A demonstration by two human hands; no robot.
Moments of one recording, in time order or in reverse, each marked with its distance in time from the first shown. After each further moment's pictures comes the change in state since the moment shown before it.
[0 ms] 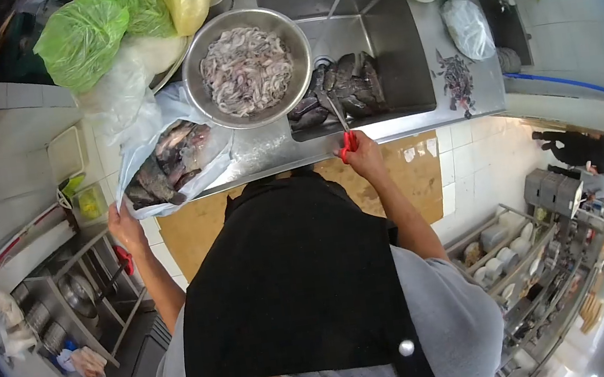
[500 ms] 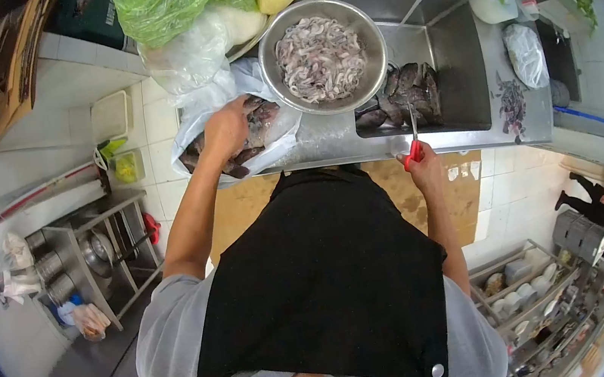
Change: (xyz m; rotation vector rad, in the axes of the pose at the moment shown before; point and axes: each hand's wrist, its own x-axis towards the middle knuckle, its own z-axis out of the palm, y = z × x) left_hand 0.023 0.117 0.106 0.446 -0.672 0.535; right_hand -0.034 -0.044 -0.007 0.013 0.075 0.095
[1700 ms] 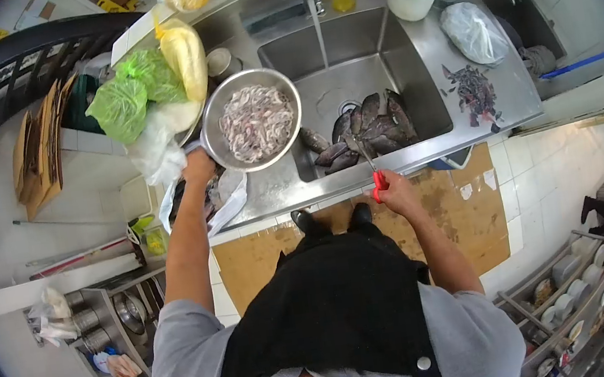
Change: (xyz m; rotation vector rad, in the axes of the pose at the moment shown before) left_hand 0.097 0.025 0.053 0.305 0.062 -0.306; right_hand 0.029 0.088 -0.047 0.124 -0.094 -0.179
